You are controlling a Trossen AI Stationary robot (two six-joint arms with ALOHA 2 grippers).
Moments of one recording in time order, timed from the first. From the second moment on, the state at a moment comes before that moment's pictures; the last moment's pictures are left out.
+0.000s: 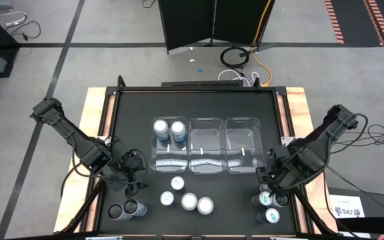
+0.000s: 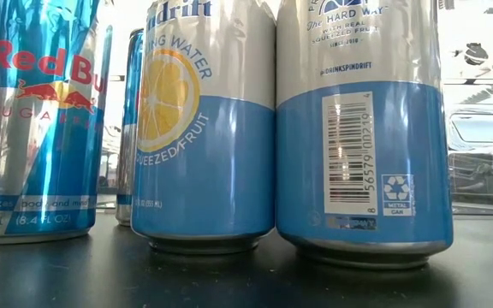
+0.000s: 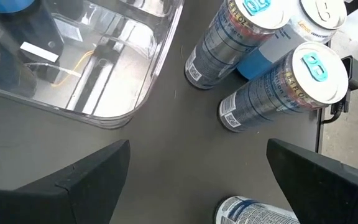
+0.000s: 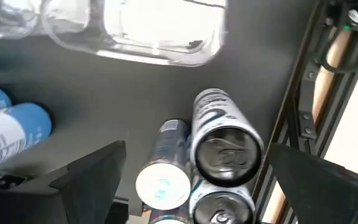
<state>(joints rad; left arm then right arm) -0.71 1.13 0.85 -0.71 -0.33 -0.99 0.75 1.35 1.42 -1.57 0.05 2.17</state>
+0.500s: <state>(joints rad) -0.71 1.13 0.85 -0.71 -0.41 -0.99 0.84 1.37 1.35 -1.56 -0.06 2.31</state>
